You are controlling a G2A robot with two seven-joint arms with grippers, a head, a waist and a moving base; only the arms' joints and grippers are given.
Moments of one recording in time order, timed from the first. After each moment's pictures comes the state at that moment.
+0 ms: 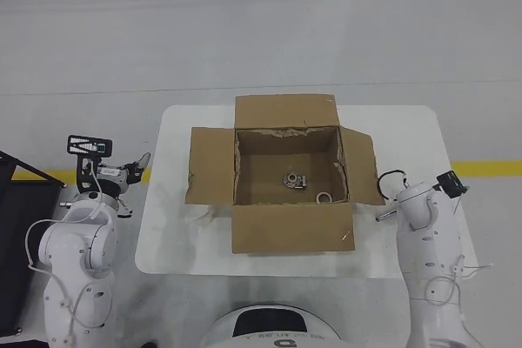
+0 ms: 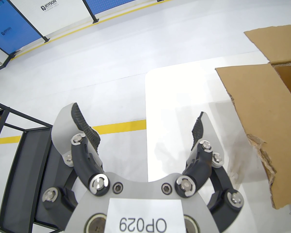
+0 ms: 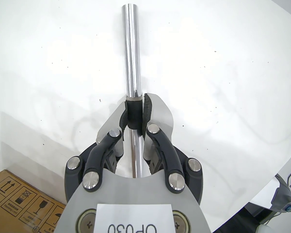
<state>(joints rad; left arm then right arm) 1.66 -1.44 -1.81 -2.04 1.54 -0.24 -0.53 -1.37 -1.39 1.70 -1.48 -1.16 1.01 0.79</state>
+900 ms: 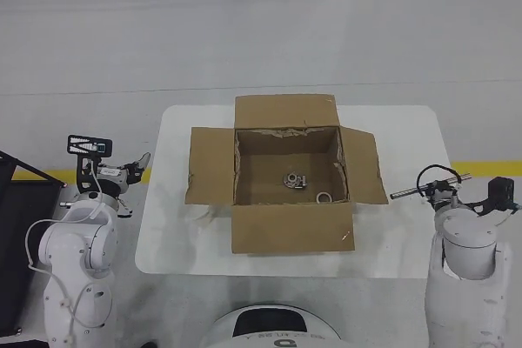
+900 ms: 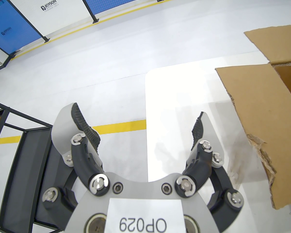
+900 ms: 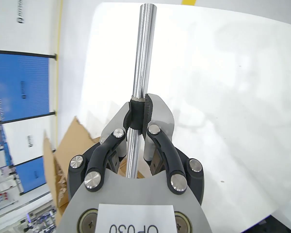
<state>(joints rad) 1.66 -1.44 -1.81 -2.04 1.54 -0.24 -0.53 -1.71 -1.47 1.94 -2.03 -0.44 0.70 0.37</state>
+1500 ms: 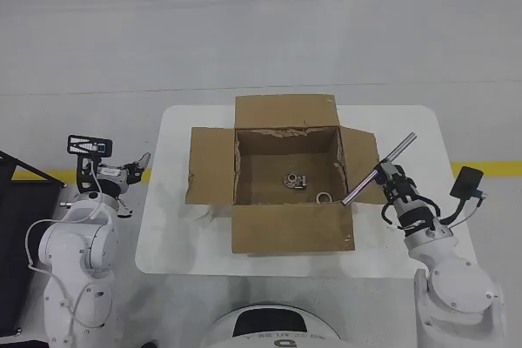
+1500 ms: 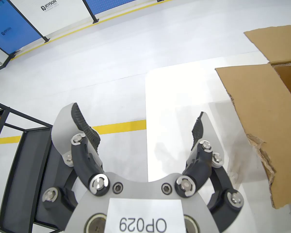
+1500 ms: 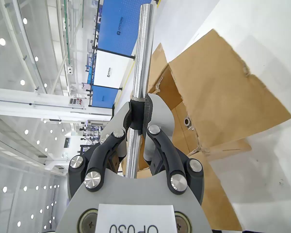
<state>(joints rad) 1.66 -1.44 -1.81 -2.04 1.54 -0.24 -0.53 -1.94 -1.48 1.70 -2.35 -0.32 0.32 0.39</state>
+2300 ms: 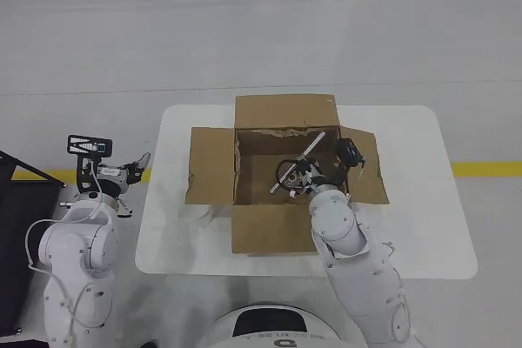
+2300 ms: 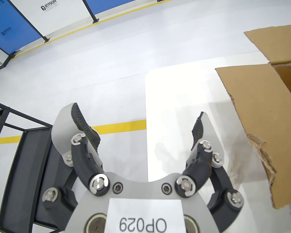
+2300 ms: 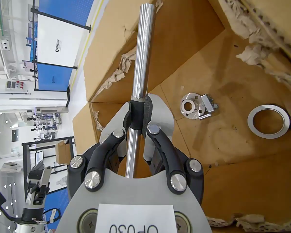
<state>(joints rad) 1.66 -1.44 -1.81 -2.04 1.54 -0.24 -0.53 -1.49 -1.51 1.19 -1.84 -0.60 0.69 0.24</state>
